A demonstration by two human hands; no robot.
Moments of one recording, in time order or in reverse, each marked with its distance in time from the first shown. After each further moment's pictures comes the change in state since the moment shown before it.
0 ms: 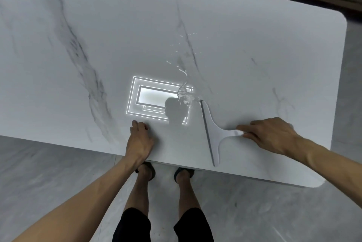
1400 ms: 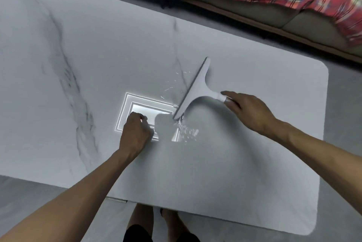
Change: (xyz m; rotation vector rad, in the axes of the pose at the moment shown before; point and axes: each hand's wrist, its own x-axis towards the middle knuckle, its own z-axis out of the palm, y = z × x) left_hand 0.091 0.092 -0.065 -0.247 0.200 -0.027; right_hand 0.108 0.024 -0.147 0.383 0.332 0.190
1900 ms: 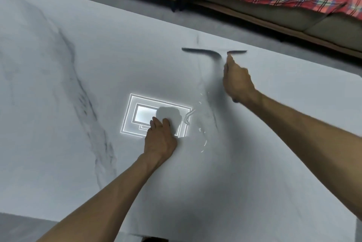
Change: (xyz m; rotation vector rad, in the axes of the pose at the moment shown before) left_hand 0.096 0.016 -0.012 0.427 -0.317 0.174; right_hand 0.196 -0.104 -0.001 0.160 0.146 0.351
